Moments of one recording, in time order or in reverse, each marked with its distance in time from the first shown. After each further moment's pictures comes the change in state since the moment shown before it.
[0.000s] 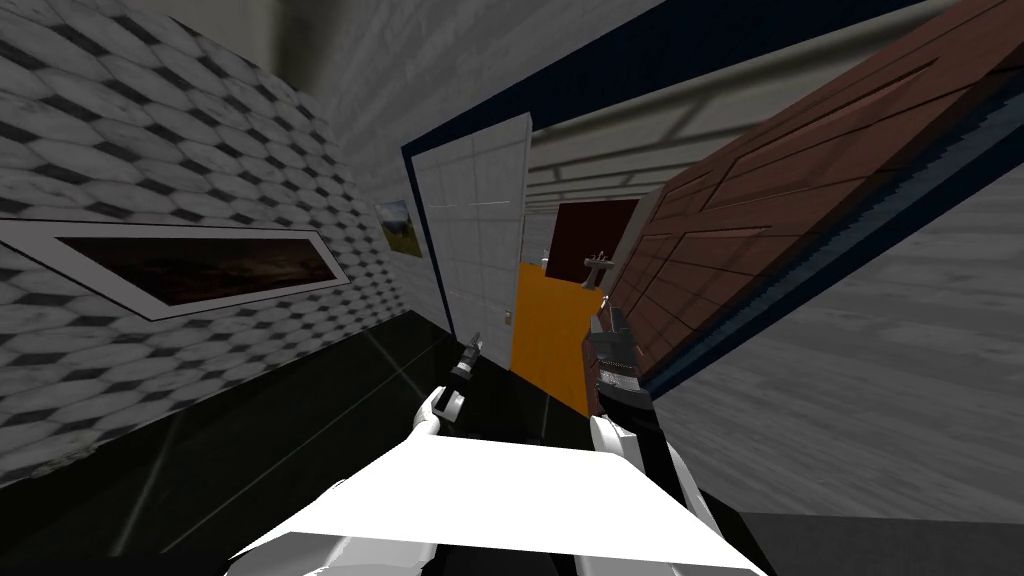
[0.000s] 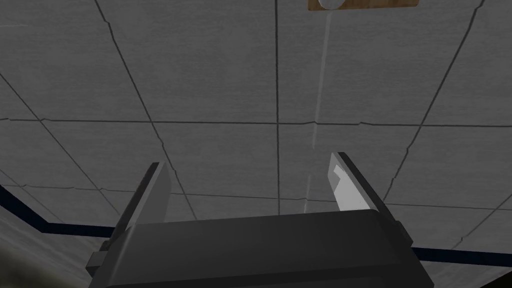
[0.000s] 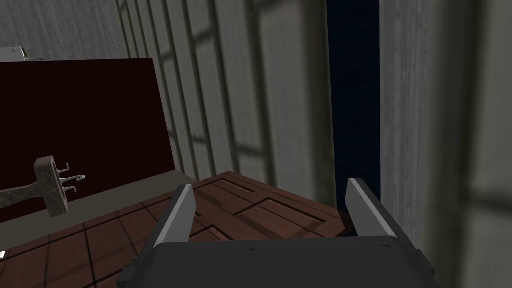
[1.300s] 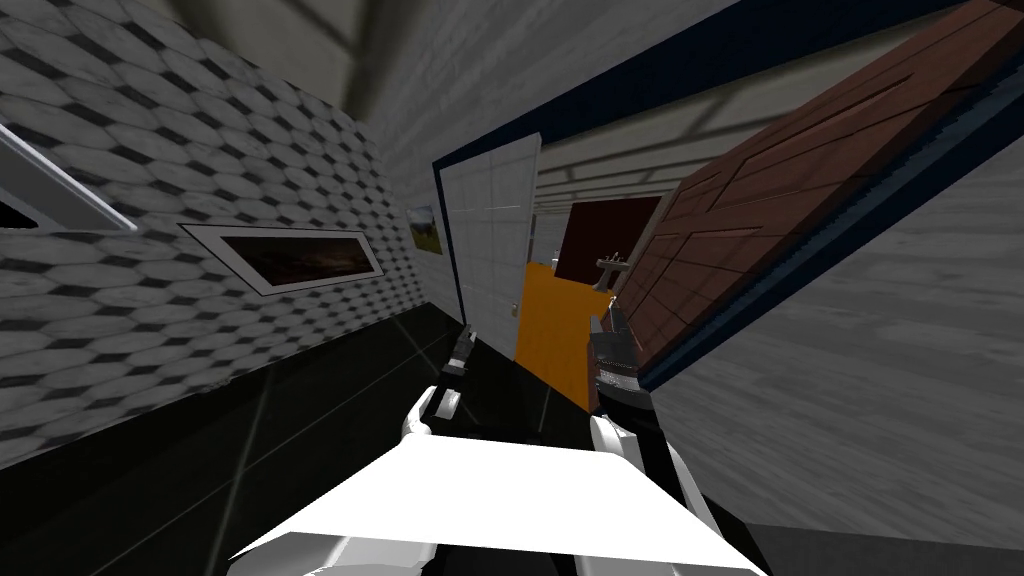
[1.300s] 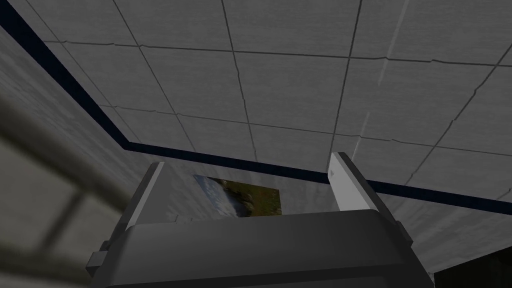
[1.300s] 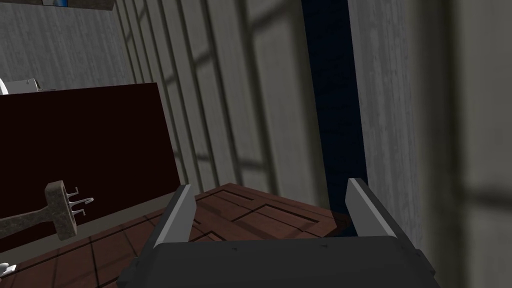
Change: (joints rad) arm 0.157 0.007 -0.005 -0.367 0.081 0.060 -0.019
